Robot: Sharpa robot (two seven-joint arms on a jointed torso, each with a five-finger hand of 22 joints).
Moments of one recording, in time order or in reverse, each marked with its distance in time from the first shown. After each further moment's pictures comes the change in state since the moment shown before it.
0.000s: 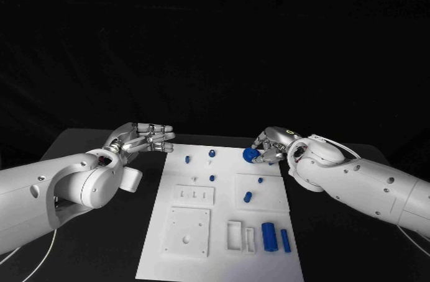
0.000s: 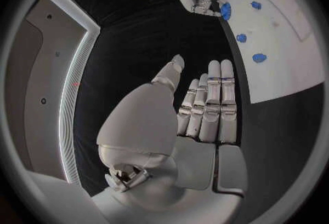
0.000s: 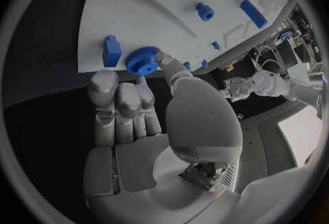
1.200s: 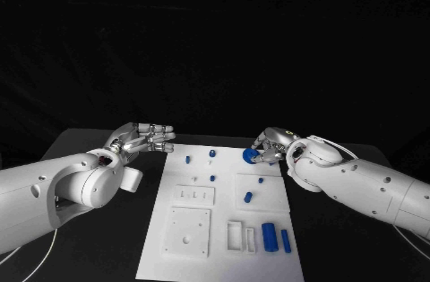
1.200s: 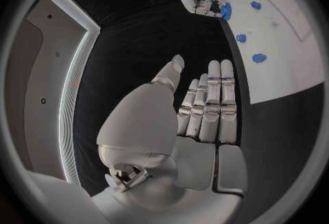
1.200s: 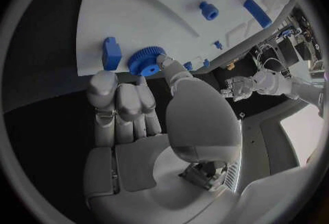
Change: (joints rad) left arm 0.000 0.000 0.000 -0.002 -0.001 0.005 -0.001; left_hand 0.000 0.000 0.000 0.000 0.000 0.000 0.000 0.000 0.000 0.000 0.000 0.000 0.000 0.000 0.000 0.000 0.000 0.000 0.000 0.000 0.004 -0.002; right arm -0.002 0.019 0.000 -0.024 0.013 -0.005 -0.004; right_hand -0.011 0.011 0.002 0.037 0.035 0.012 -0.004 0.000 0.002 0.023 -0.005 0.039 0.032 0.007 0.000 0.017 0.027 -0.005 0.000 0.000 0.035 0.000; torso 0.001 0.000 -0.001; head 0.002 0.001
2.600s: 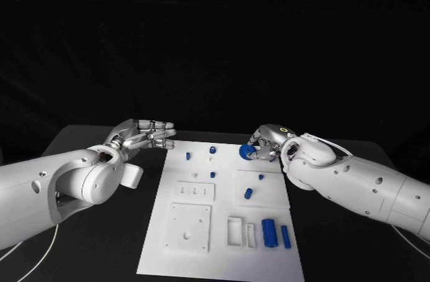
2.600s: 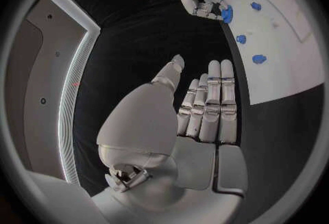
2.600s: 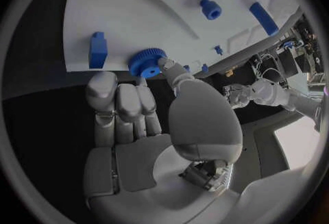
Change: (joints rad) left arm 0.000 0.000 0.000 0.000 -0.002 0.005 -0.003; left_hand 0.000 0.000 0.000 0.000 0.000 0.000 0.000 0.000 0.000 0.000 0.000 0.000 0.000 0.000 0.000 0.000 0.000 0.000 0.000 0.000 0.000 -0.002; right arm -0.010 0.028 0.002 0.006 -0.108 -0.014 -0.019; right_hand 0.003 -0.003 0.079 -0.043 -0.009 0.056 -0.012 -0.012 -0.004 0.016 -0.009 0.017 0.018 0.003 -0.003 0.003 0.014 -0.001 0.000 0.000 0.021 0.000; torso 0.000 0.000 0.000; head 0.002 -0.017
